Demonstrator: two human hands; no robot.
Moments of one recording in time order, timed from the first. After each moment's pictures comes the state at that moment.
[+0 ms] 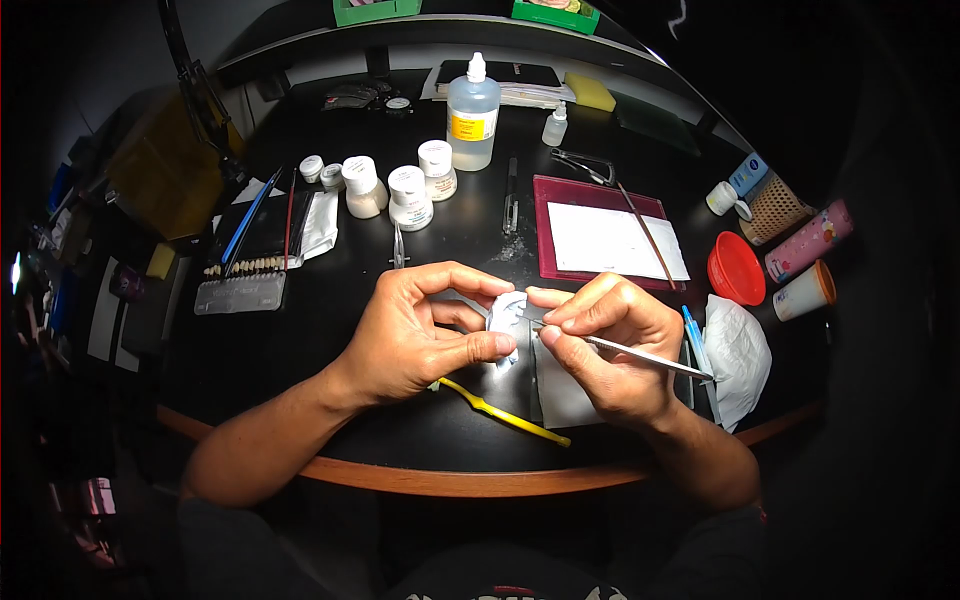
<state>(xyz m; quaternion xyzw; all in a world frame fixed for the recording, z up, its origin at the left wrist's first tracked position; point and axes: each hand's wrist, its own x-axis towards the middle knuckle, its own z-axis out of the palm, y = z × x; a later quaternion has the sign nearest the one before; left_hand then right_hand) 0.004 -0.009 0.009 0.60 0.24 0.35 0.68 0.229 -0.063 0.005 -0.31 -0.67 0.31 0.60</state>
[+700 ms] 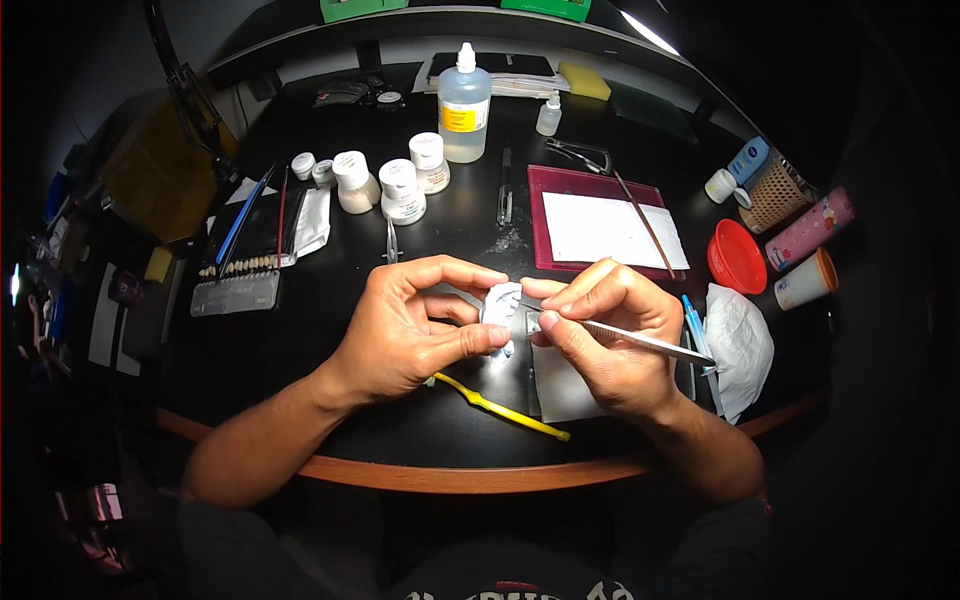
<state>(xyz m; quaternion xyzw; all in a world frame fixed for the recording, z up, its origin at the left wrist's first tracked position) 0.006 -0.010 0.008 0.60 0.24 0.35 0.67 0.228 -0.065 0.005 -0.32 -0.64 0.34 0.61</state>
